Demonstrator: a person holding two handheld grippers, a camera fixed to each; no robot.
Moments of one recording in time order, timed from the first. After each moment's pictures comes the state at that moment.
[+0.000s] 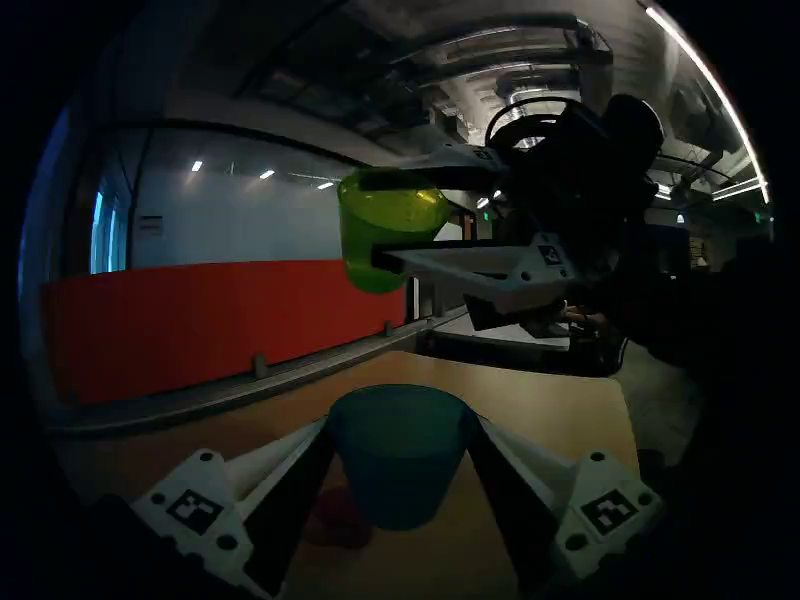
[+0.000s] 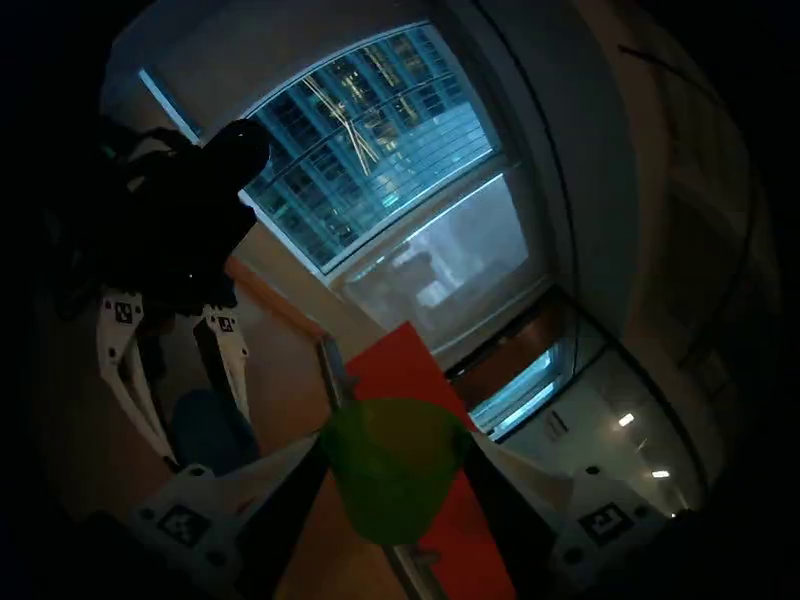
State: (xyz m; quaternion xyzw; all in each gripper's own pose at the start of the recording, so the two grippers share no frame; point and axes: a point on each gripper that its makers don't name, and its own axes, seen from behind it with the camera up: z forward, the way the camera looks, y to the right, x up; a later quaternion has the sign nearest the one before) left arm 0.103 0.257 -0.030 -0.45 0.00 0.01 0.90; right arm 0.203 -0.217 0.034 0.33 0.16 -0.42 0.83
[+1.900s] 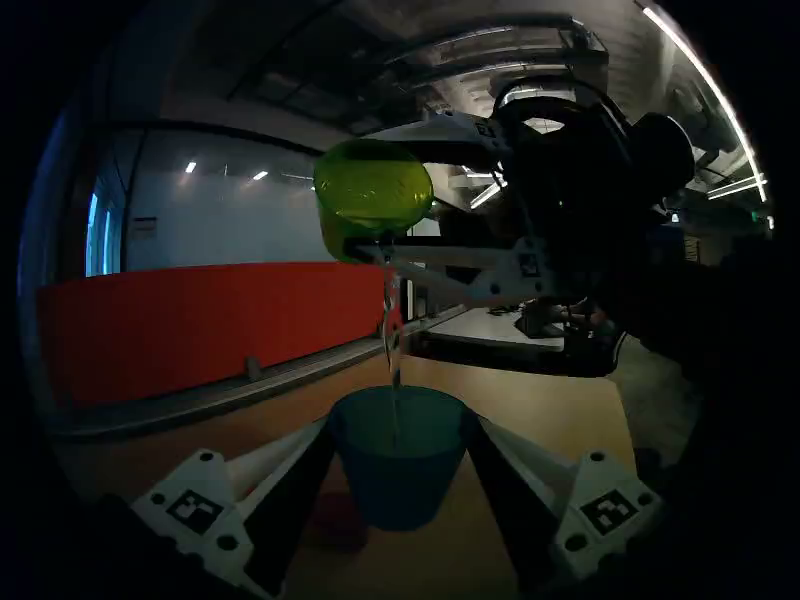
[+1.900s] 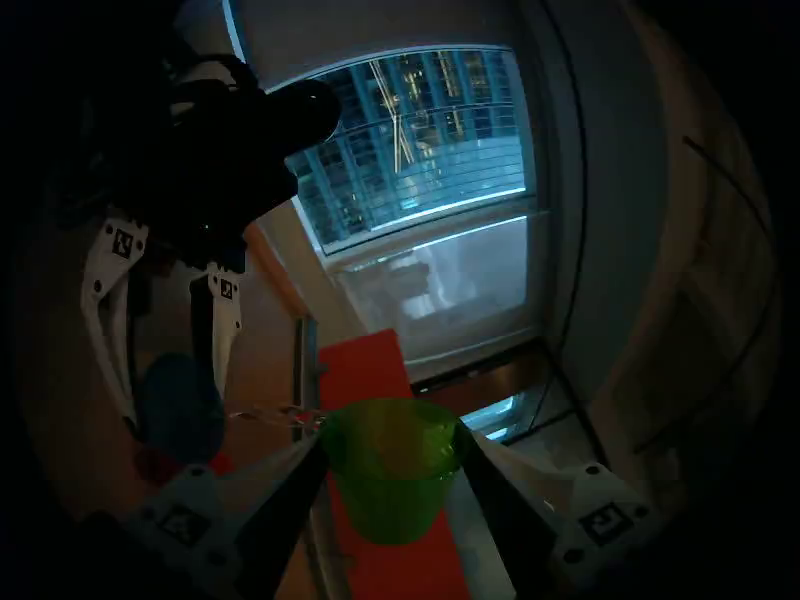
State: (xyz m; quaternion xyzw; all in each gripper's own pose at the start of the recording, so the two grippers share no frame) left arm 0.105 0.264 -0.031 -0.45 0.00 0.02 0.89; right arm 0.222 -0.220 0.049 0.28 0.22 -0.54 0.76
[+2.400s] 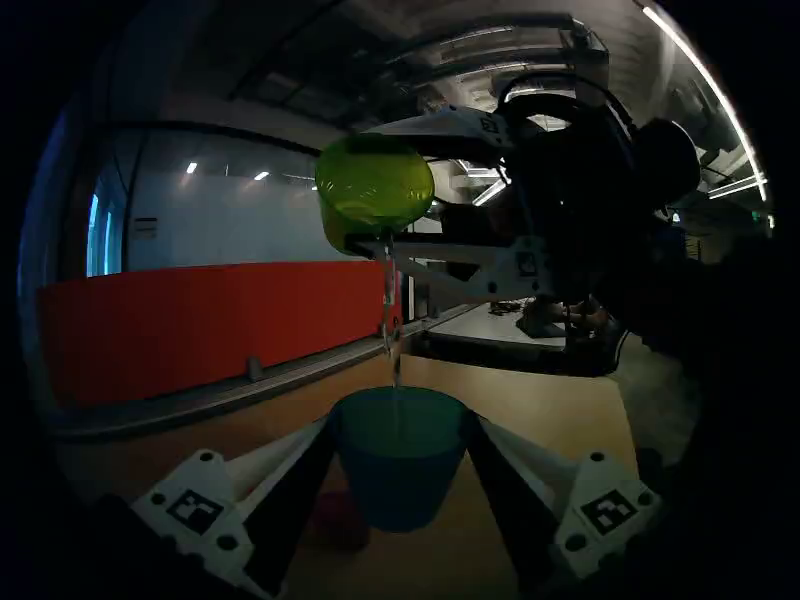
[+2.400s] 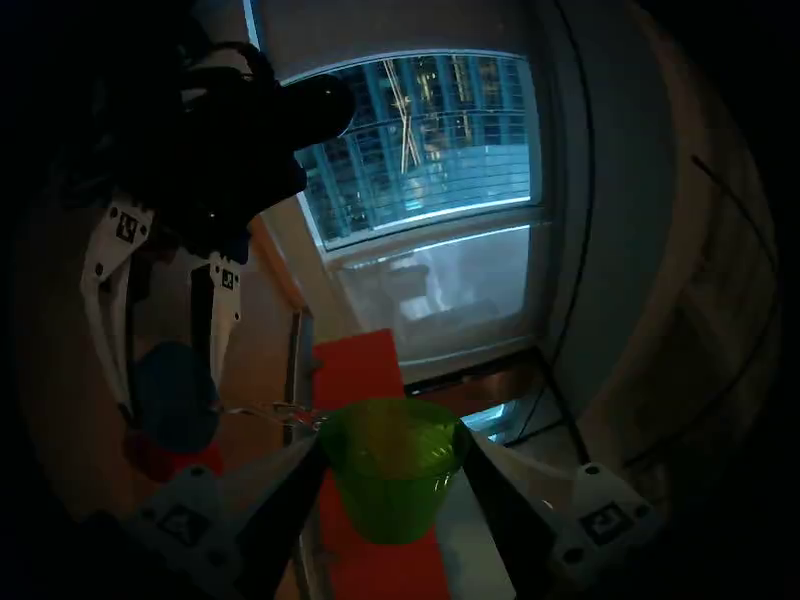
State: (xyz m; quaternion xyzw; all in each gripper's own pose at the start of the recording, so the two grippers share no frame) left arm 0.104 0.264 -0.030 -0.45 0.00 0.02 0.89; right arm 0.227 -0.218 0.052 0.27 0.24 -0.56 0.75
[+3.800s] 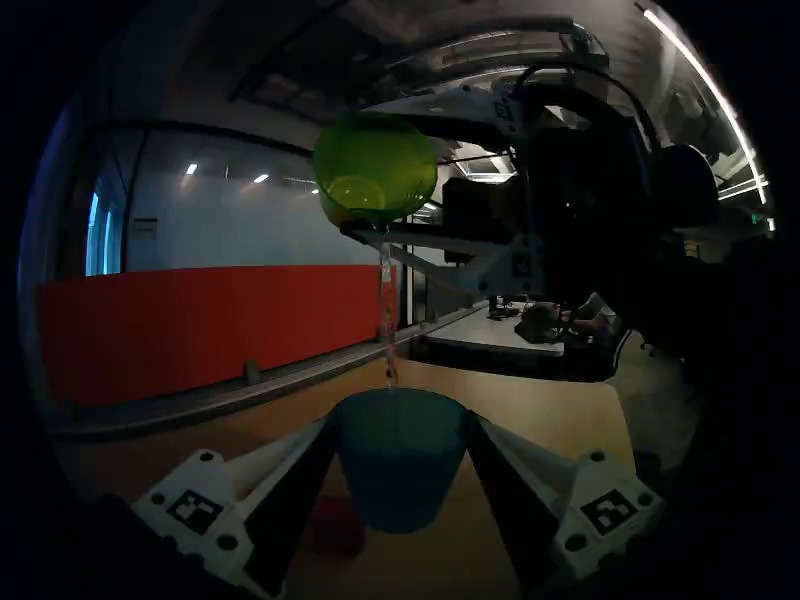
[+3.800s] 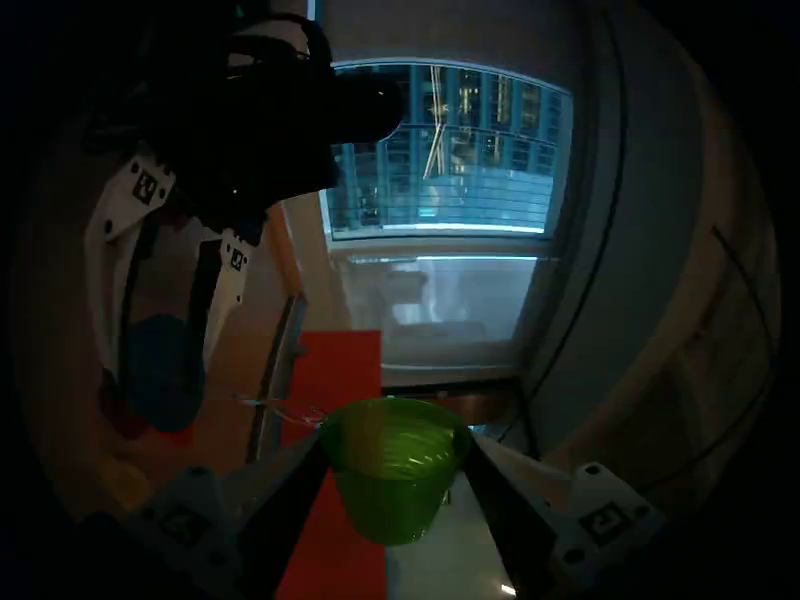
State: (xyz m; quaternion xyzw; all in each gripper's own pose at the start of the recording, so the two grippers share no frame) left arm 0.107 0.268 -0.029 -0.45 0.01 0.01 0.89; right arm 0.241 -0.228 0.044 0.24 0.27 -0.63 0.68
